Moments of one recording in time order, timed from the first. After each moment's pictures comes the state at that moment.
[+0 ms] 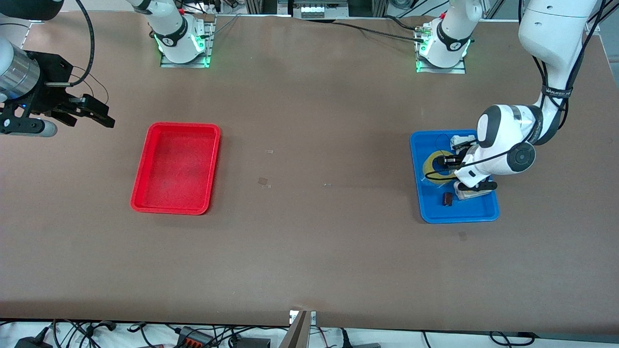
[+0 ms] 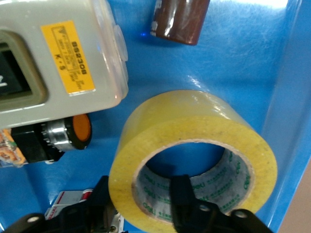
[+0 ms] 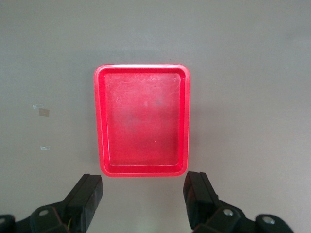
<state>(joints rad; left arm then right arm) 0.06 0.42 -0.10 -2.13 -0.05 2.21 -0.07 0.04 0.02 0.04 -1.63 -0.02 1.59 0.14</state>
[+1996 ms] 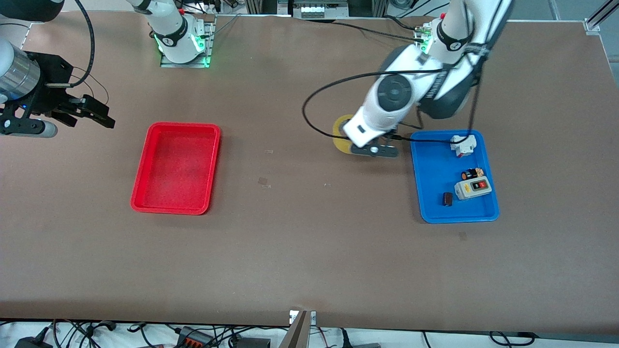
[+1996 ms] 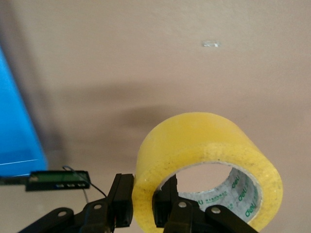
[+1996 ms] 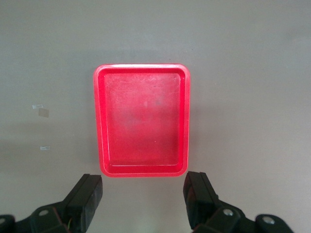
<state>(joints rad) -0.33 0.37 -0.36 -1.82 0.01 1.98 -0.62 0.04 0.02 0.04 -1.63 -0.02 1.59 0.14</state>
